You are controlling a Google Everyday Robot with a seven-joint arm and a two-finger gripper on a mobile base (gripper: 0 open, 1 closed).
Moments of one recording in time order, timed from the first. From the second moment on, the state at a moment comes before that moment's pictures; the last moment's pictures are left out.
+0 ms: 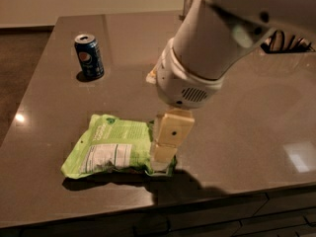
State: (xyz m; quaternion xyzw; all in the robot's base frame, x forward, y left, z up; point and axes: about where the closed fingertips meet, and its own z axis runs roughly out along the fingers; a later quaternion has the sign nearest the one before) arm 0.397 -0.007 0.940 -0.71 0.67 0.10 0.20
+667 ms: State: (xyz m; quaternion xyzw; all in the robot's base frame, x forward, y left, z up) arm 0.419 0.016 0.886 -0.70 0.69 0.07 0.16
